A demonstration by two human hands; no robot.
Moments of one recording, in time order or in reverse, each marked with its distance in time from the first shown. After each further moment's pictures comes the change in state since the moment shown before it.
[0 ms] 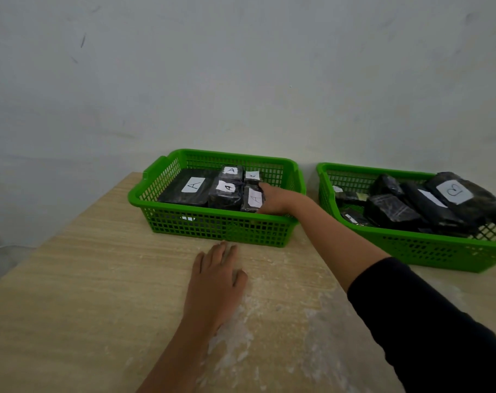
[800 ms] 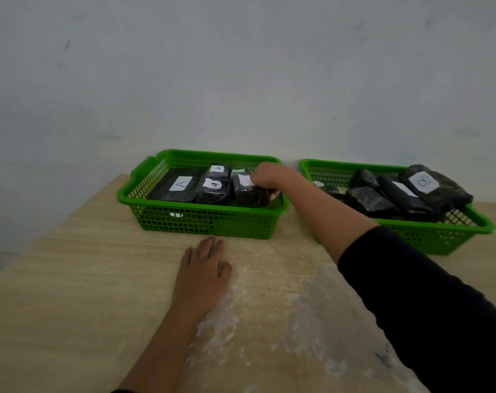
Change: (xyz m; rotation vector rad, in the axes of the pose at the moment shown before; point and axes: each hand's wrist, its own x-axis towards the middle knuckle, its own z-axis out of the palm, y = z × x) left_hand -0.001 -0.003 -0.002 0.011 -0.037 0.023; right_hand -0.038 -0.024 -0.042 0.037 0.109 0.094
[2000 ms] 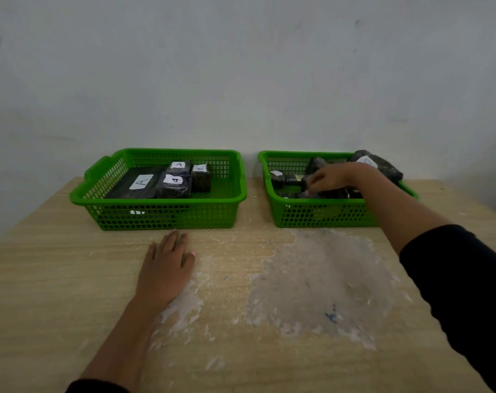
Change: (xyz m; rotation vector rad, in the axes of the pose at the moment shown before) left_hand 0.004 -0.002 0.002 0.086 -0.075 0.009; right_hand -0.063 0.202 -0.071 -0.281 -0.099 0.171
